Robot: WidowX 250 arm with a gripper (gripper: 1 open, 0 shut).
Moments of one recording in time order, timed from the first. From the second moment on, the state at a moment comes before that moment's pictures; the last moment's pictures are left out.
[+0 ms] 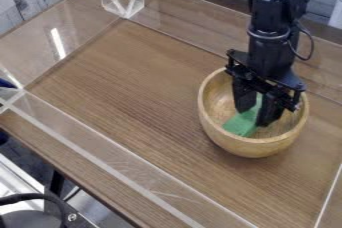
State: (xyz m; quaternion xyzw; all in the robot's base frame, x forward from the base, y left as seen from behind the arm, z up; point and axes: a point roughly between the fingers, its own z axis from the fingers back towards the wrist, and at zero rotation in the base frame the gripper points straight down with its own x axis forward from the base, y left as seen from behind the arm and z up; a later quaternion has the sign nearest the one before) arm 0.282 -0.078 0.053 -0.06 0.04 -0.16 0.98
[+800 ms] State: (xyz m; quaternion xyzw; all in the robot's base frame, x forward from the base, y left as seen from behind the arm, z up) arm 0.273 -0.085 0.061 -0.04 0.02 -0.19 0.98
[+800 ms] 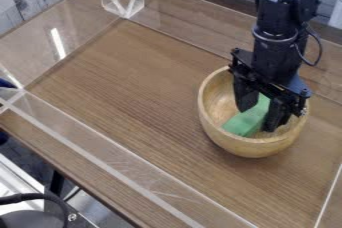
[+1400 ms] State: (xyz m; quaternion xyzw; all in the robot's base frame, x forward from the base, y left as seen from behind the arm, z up) arm 0.272 -0.076 0.077 -0.04 0.02 -0.18 0.98
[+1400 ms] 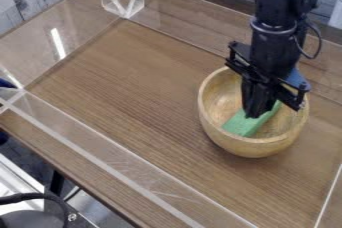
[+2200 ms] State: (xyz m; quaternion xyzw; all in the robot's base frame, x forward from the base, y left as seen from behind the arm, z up) arm 0.291 -0.023 0.137 -0.02 -0.03 -0.10 0.99
